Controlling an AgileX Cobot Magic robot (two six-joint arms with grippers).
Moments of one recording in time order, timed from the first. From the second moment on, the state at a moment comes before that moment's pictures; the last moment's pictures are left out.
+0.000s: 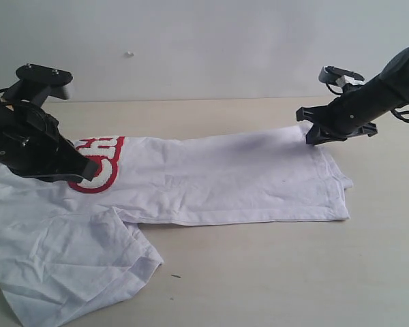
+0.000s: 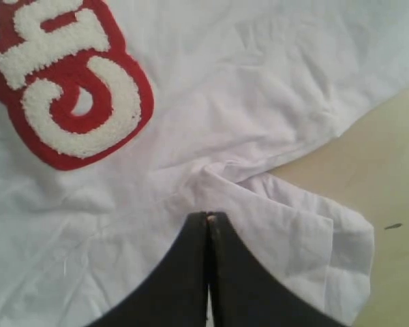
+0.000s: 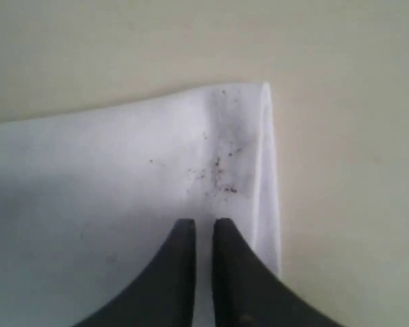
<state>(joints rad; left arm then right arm) -0.35 1.56 -0.96 -0.30 0.59 0.37 -0.17 2.37 -1.70 0.65 0.66 -0.52</state>
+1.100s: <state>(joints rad) -0.35 1.56 -0.96 -0.34 0.60 0.37 -0.17 2.40 -1.74 0.61 0.63 -0.45</state>
